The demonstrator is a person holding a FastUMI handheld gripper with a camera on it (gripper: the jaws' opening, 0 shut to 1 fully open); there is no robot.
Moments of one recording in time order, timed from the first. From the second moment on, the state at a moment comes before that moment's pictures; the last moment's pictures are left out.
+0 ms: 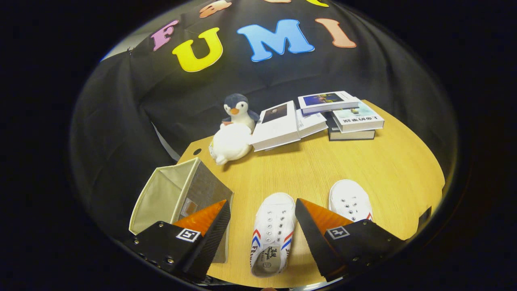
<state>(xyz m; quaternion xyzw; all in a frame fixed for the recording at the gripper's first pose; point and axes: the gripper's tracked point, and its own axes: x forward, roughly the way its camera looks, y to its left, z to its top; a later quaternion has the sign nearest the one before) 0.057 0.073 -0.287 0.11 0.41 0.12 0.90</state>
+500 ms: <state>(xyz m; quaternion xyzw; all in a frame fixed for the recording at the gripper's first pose) 0.028 0.047 -0.361 0.07 0.51 0.09 0.85</state>
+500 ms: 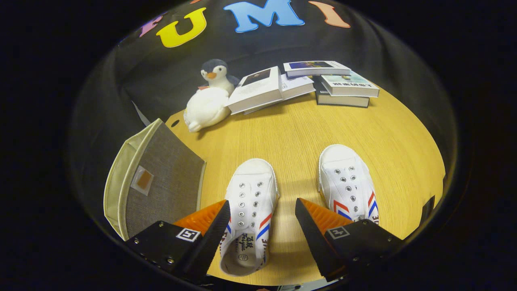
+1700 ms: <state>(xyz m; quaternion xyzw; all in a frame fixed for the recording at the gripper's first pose) 0.005 0.070 -0.367 0.15 0.57 0.06 0.81</state>
